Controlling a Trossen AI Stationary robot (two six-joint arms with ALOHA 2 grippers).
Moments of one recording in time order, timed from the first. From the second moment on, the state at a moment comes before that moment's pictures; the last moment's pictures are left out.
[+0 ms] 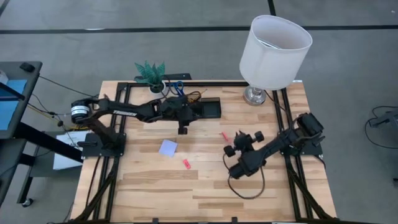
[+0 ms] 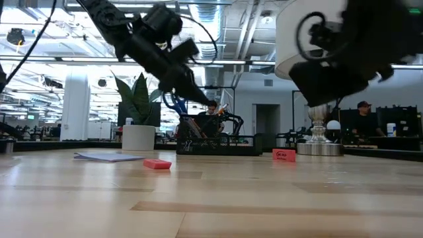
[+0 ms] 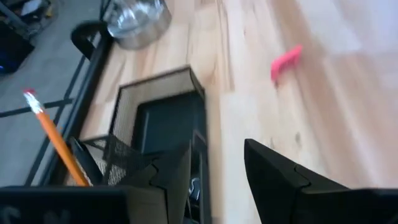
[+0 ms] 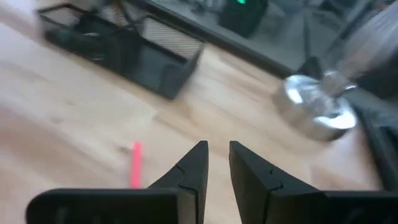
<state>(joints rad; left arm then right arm) 0.27 1.57 0.83 0.19 0.02 0.40 0.50 1.85 1.06 -1.25 1.04 1.73</state>
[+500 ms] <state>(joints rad) 0.17 1.41 0.81 0.14 0.02 0.31 0.59 1.85 0.90 -0.99 1.18 1.69</state>
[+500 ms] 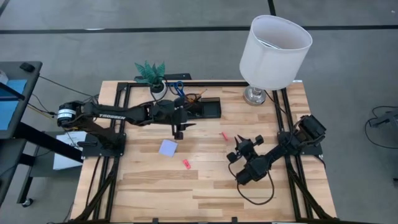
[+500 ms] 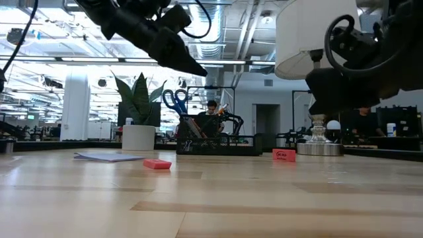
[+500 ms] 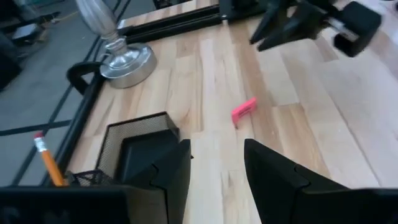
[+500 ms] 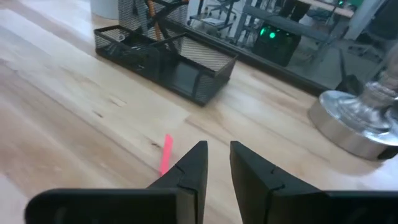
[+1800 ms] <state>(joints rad) 0.15 1.37 0.81 0.03 -0.52 0.34 0.59 1.85 0.67 -0.16 1.28 1.24</state>
